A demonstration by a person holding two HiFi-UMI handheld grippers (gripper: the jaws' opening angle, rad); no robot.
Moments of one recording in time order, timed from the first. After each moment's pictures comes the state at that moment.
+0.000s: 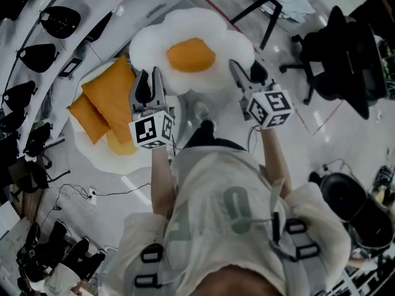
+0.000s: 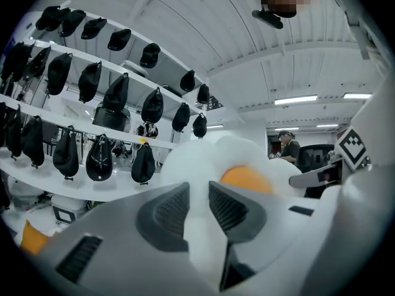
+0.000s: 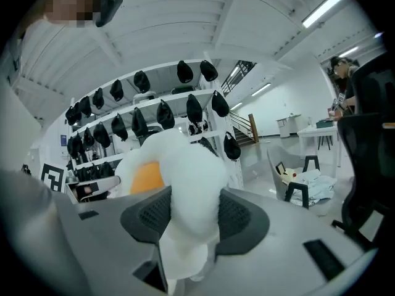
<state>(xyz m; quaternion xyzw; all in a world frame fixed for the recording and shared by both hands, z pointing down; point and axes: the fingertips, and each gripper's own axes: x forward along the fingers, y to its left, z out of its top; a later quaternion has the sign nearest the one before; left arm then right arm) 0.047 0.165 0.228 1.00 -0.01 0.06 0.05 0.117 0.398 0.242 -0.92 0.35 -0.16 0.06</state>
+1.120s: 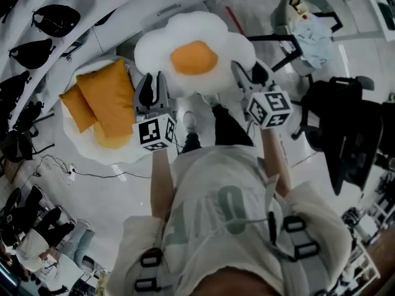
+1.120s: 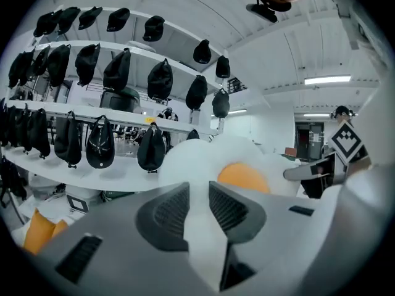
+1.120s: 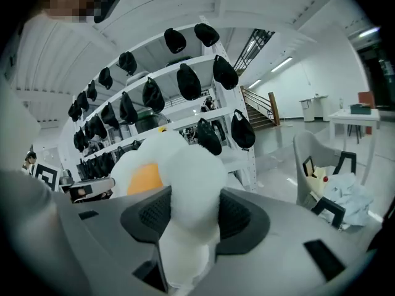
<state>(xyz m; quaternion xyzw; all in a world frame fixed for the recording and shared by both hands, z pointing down) 0.208 0.150 0.274 0.98 -0.12 0.13 0.06 0.343 0.353 0.284 -0.87 0.44 -0.23 0.03</state>
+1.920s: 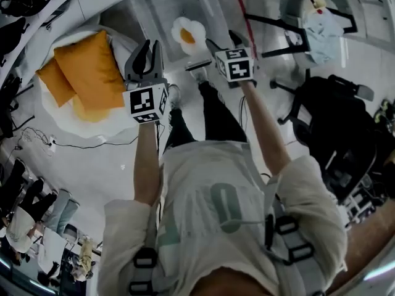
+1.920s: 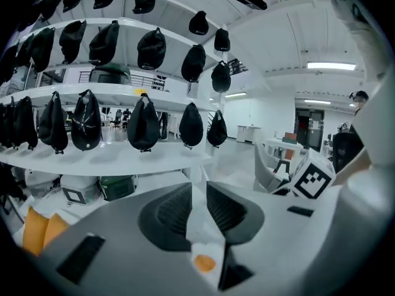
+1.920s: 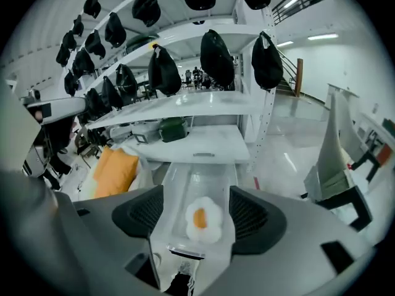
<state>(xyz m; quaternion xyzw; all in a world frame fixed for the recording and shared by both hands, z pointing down) 0.278 0.138 0.358 0.97 -0.11 0.20 0.06 0.392 0.296 0.500 -0.78 0.44 -0.41 -0.18</state>
